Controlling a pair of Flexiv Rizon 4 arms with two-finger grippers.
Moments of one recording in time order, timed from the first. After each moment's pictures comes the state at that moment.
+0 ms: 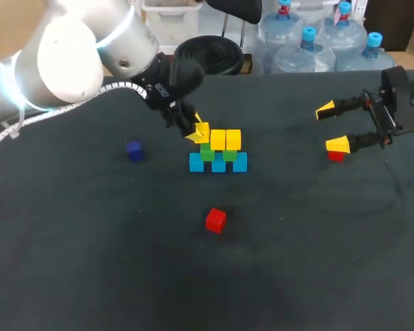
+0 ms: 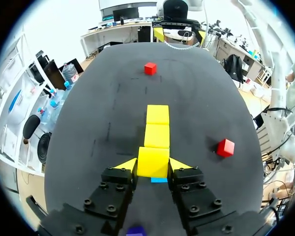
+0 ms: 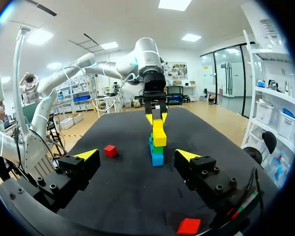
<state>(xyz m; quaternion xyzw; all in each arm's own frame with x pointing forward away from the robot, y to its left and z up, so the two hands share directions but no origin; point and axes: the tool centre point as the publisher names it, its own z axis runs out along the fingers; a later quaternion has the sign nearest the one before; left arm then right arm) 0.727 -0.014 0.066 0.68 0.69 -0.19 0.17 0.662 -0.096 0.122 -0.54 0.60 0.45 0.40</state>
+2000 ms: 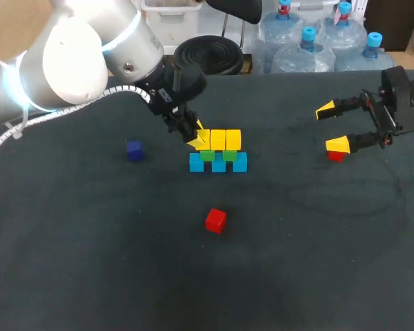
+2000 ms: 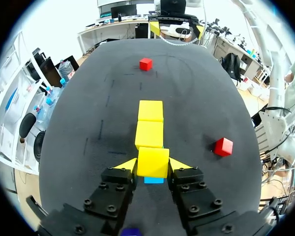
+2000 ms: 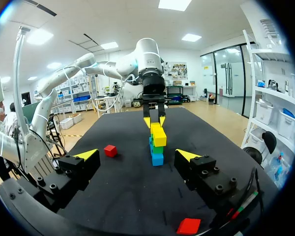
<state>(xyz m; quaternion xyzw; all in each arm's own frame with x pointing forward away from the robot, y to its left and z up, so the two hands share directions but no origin) 0.717 -0.015 0.056 0.68 0.69 -0.19 0.15 0.662 -0.096 0.122 -0.54 0.60 0.45 0.40</state>
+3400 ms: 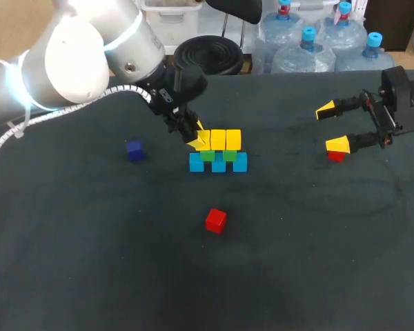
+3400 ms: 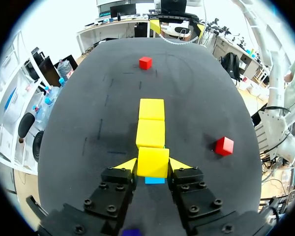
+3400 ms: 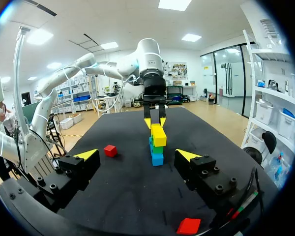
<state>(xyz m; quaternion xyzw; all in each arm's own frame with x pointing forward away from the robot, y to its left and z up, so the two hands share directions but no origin) 0.719 -0.016 0.053 0.69 0.69 -0.19 0.15 0.662 -0.096 0.122 -0.54 0.60 0.45 0.40</state>
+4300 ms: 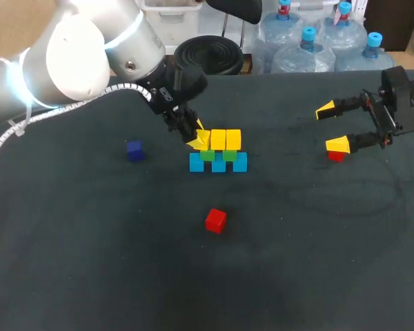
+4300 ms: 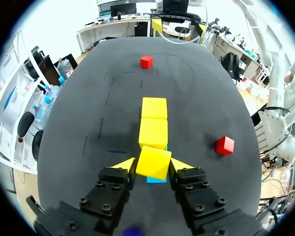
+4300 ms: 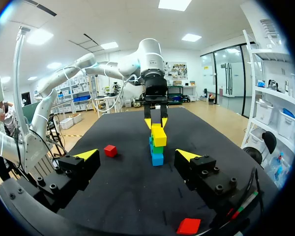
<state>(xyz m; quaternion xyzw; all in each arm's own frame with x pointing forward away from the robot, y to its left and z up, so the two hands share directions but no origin) 0.722 -0.014 0.052 0.68 0.69 -0.20 0.14 0.662 -0.096 0.122 -0.54 0.60 0.45 0.40</state>
